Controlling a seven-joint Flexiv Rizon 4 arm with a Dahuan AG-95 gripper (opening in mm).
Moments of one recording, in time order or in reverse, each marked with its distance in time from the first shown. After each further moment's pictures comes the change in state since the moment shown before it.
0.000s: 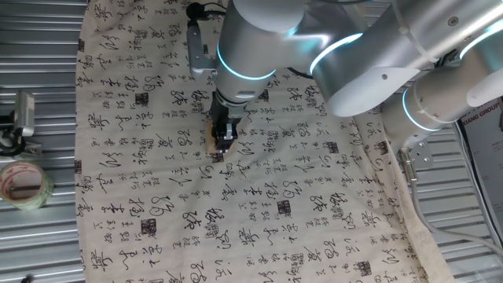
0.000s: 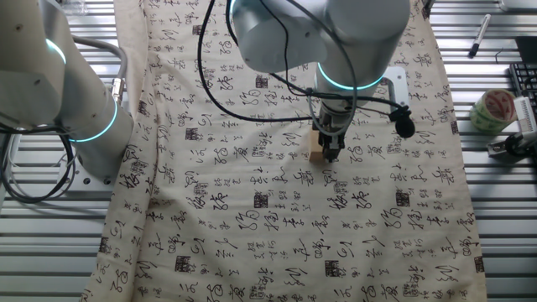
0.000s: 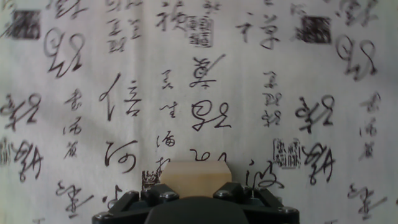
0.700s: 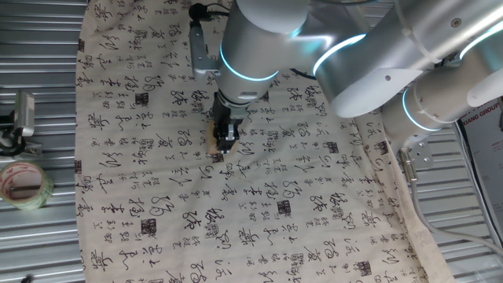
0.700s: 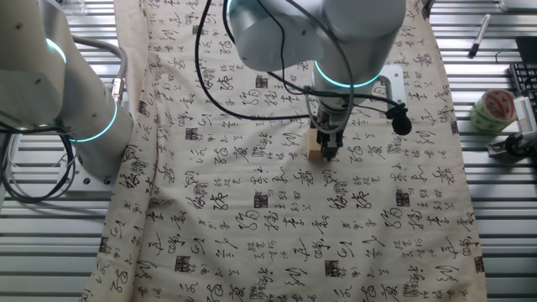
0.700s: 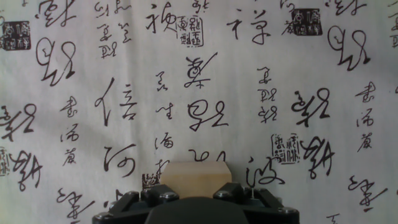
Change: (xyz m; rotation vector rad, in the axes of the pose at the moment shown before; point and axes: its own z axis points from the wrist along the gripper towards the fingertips) arm 0.003 0.006 0.000 -0.001 -0.009 0.002
